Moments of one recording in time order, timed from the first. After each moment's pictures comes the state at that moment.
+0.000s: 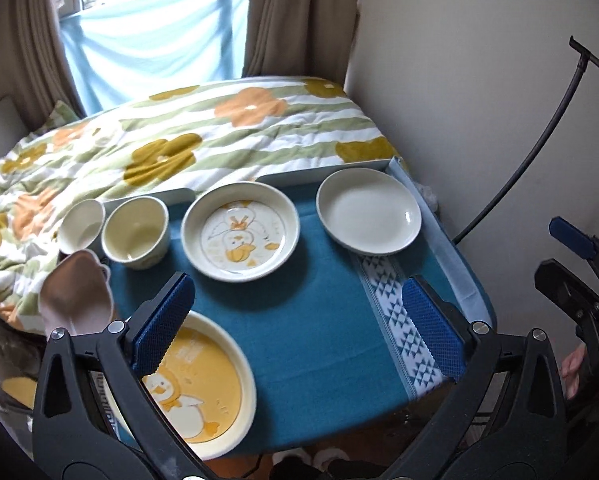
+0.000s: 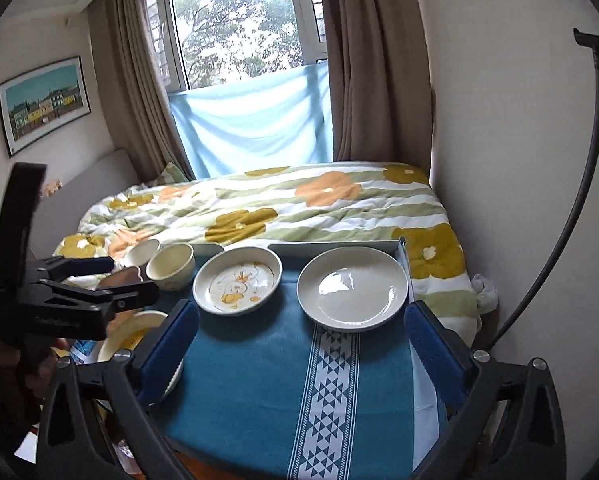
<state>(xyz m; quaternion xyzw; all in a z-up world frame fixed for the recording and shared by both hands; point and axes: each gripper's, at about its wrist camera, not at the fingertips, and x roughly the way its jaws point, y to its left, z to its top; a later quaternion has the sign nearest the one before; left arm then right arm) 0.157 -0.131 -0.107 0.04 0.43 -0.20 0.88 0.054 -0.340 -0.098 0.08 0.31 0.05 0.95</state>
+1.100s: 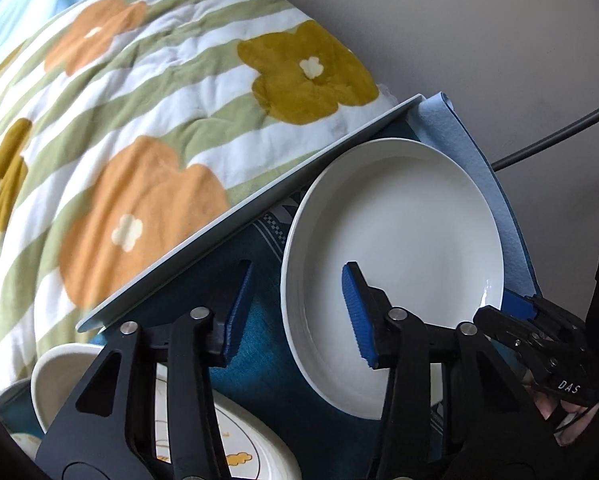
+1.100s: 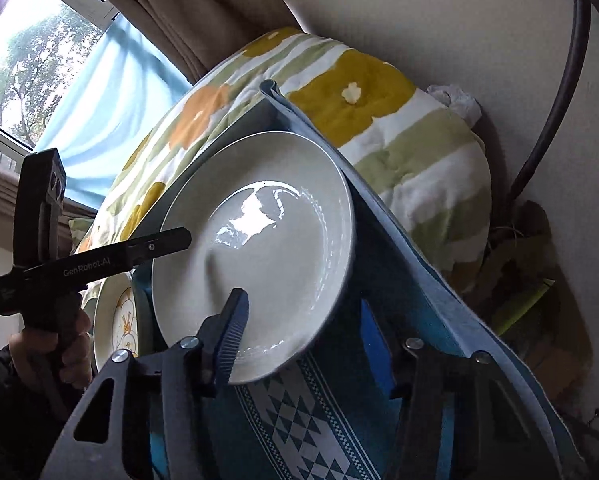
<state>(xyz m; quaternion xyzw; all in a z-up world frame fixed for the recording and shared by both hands) 0.417 -0.291 -0.300 0.14 0.59 -0.38 0.70 0.200 -0.419 -0.281 0.35 0.47 -0.11 0.81</state>
